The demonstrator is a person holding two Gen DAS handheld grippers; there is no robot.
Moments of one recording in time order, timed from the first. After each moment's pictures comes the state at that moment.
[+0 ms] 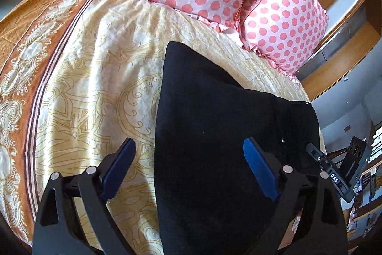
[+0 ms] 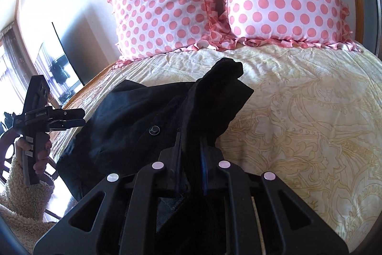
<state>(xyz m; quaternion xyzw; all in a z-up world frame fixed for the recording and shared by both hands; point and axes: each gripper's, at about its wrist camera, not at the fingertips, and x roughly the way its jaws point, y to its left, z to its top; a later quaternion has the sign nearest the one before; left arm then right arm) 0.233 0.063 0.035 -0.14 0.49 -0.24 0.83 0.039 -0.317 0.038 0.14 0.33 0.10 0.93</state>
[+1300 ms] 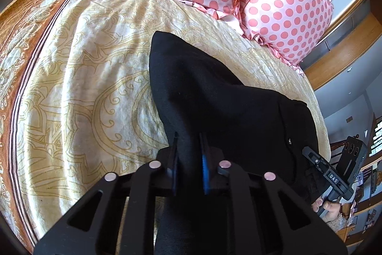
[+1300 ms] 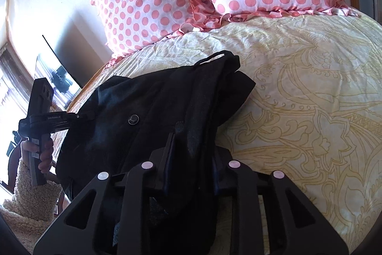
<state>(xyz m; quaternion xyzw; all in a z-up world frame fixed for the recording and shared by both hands) 0.249 0.037 0.030 -0.12 0.51 -0.25 0.82 0.045 -0.345 0.014 0.21 0.36 0.11 0.90</state>
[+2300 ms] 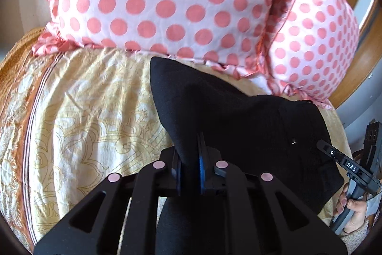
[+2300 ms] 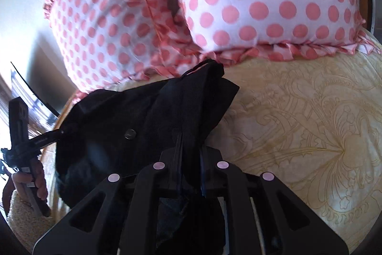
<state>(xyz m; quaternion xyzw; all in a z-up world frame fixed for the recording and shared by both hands) 0.381 -0.017 0.033 -0.07 0.47 -0.18 0.86 0.216 -0.378 0.020 0.21 0.40 0.04 0.89</state>
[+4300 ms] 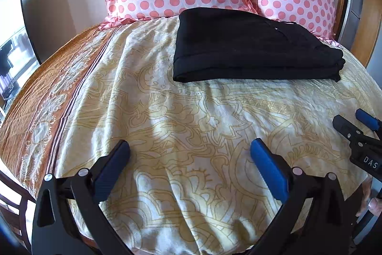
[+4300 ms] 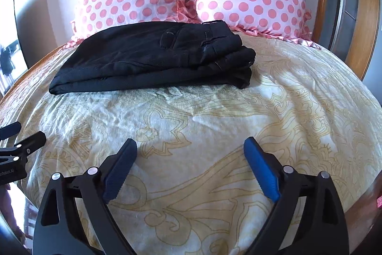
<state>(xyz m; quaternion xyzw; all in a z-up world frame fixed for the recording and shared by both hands) 0.134 0.002 0.005 0.06 0.39 -0.09 0.91 0.032 -0.237 0.017 0.07 0.36 -0.09 0.93</state>
